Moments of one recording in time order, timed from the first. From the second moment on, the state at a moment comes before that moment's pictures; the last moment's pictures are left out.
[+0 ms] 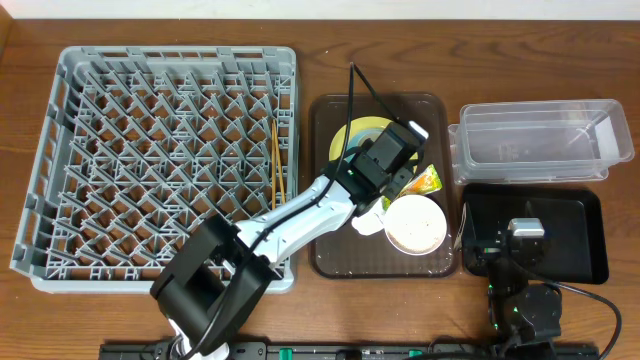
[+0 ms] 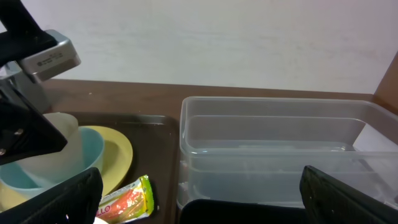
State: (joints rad) left arm -0.81 1.87 1.25 -0.23 -0.13 -0.05; right arm 0.16 0.02 0.01 -0.06 0.16 -0.01
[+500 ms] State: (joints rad) left arm -0.81 1.66 1.25 -0.30 -0.13 -0.14; right arm 0.16 0.02 0.01 -0.06 0.16 -0.01
